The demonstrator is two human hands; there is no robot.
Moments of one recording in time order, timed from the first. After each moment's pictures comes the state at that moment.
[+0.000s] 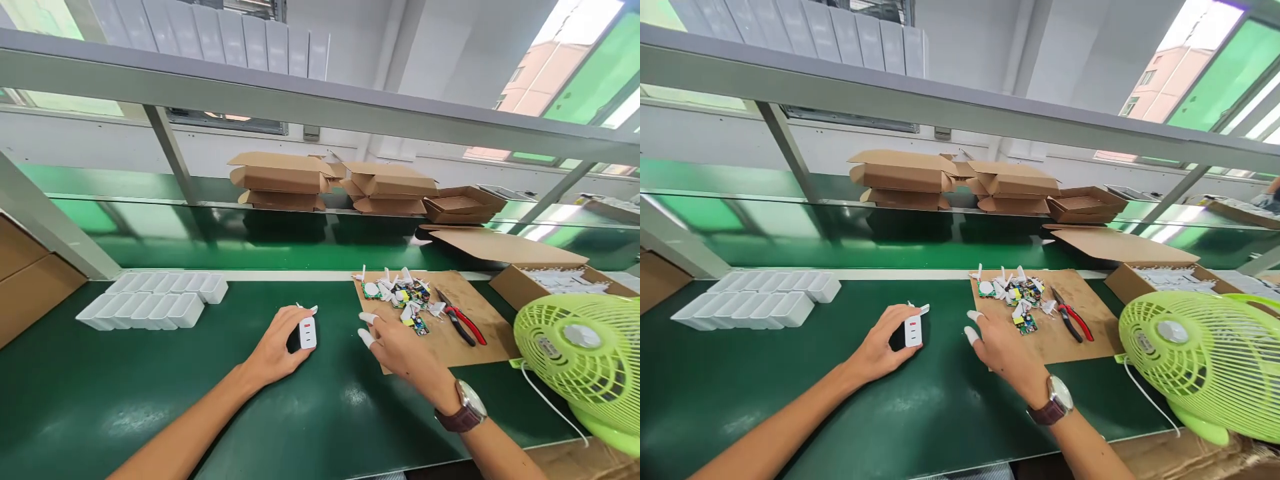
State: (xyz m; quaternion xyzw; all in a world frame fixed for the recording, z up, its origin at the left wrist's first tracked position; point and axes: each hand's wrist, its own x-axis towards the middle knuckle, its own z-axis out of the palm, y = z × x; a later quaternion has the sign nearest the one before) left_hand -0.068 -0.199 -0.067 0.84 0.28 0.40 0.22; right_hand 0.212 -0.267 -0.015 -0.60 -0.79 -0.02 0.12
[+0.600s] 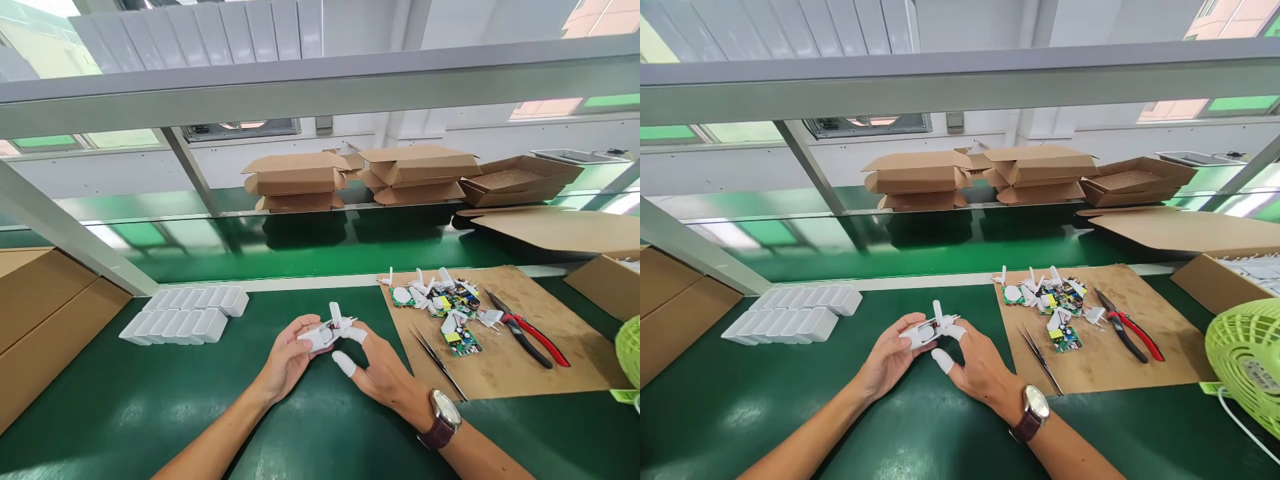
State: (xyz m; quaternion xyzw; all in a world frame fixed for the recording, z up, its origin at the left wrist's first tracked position) left_hand -0.073 -0.202 -0.050 0.44 0.32 0.44 0.72; right_hand 0.135 -0.243 -0.051 -0.40 -0.80 0.10 0.44
